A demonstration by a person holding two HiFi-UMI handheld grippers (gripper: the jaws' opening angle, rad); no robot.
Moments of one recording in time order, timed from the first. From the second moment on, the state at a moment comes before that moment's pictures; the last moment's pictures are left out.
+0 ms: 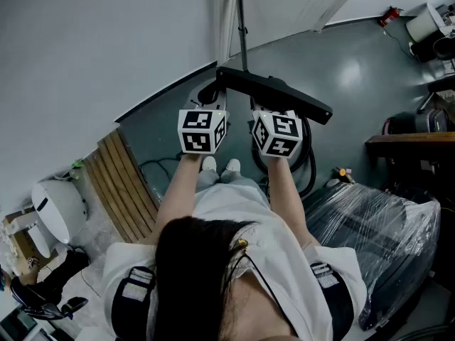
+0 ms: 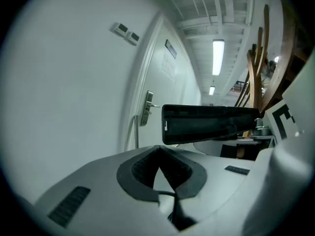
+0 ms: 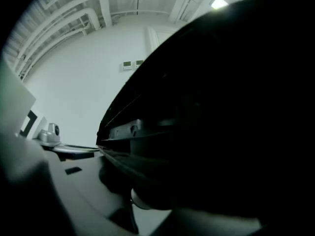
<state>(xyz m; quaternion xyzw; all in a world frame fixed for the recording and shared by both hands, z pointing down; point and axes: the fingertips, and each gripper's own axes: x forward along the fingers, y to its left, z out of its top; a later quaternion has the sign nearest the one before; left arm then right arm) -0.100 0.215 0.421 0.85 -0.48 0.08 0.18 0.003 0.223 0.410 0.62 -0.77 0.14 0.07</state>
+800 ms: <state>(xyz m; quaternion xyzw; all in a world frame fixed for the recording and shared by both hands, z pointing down) -0.072 0.219 0.423 0.85 -0.48 0.09 0.17 0.023 0.228 0.411 0.61 -0.77 0.15 0.06</state>
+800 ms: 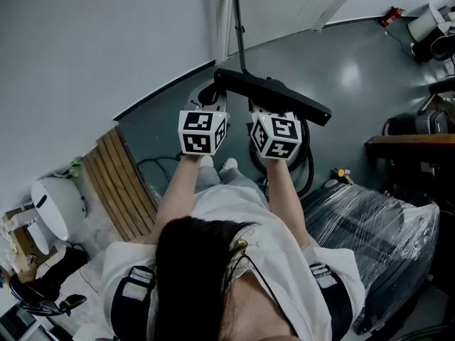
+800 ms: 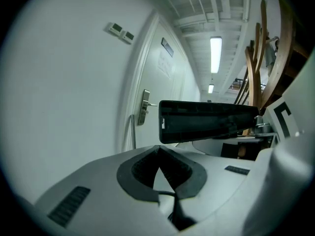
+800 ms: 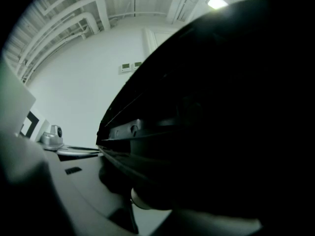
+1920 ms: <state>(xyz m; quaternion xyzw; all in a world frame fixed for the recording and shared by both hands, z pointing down) -0.064 0.129 0.436 0.85 -0.49 0.07 0.18 0.051 0.142 0.411 0.63 -0.76 0.14 0.06</state>
